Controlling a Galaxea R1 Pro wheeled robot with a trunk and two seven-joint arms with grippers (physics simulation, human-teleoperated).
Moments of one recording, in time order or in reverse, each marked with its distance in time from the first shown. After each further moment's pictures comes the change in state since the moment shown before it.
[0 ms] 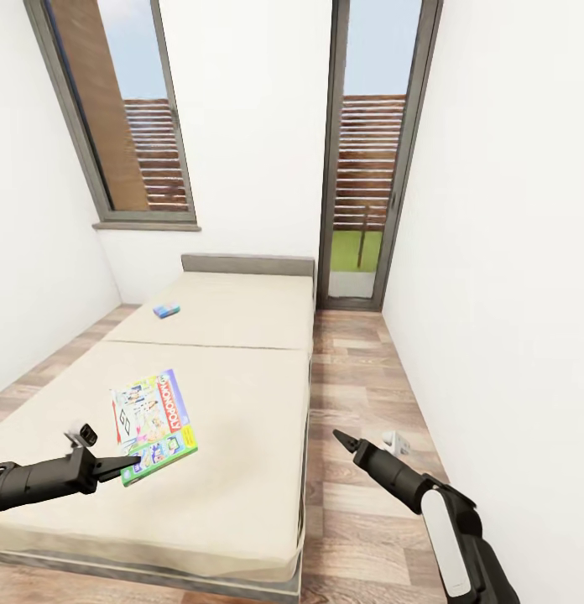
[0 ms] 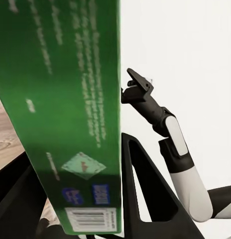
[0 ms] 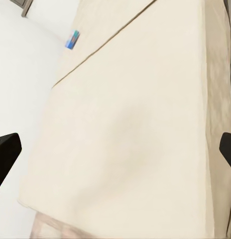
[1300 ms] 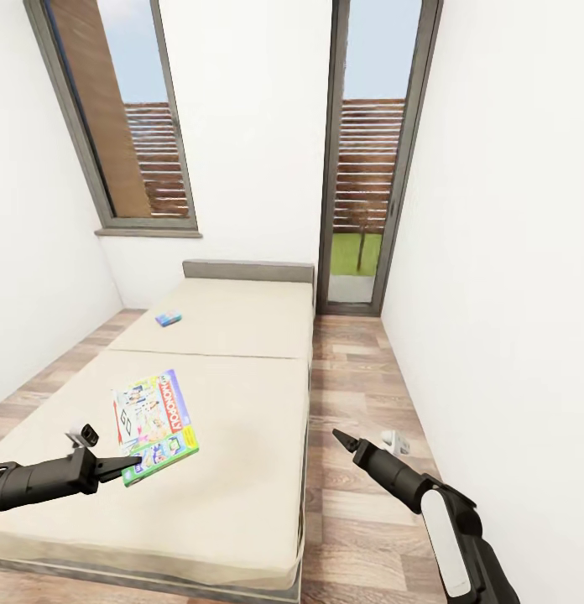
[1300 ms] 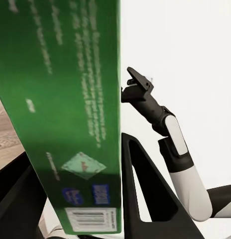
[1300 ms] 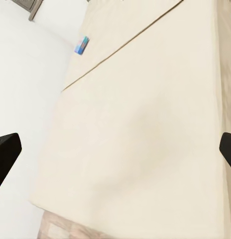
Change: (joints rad) left arm 0.000 -0.003 -0.004 -0.002 0.001 0.000 0.000; right arm 0.000 0.000 0.002 0.000 -0.002 -0.003 0.006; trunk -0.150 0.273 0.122
